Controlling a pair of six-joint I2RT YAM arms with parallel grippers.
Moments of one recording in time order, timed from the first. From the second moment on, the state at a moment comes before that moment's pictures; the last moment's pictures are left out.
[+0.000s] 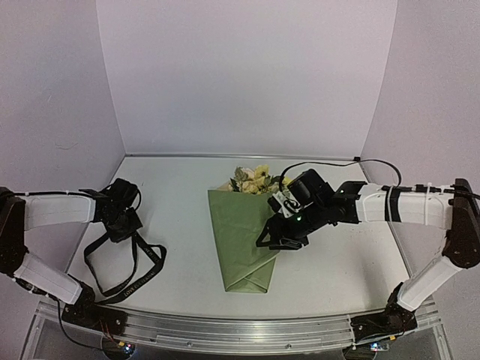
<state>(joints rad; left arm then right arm) -0.40 1.36 0.70 -0.49 -0.26 -0.94 0.86 1.55 1.06 -0.45 -0.40 0.74</state>
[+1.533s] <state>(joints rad) -0.93 1.80 1.50 -0.23 0.55 -0.53 0.89 1.19 0.73 -0.17 -0.11 0.51</state>
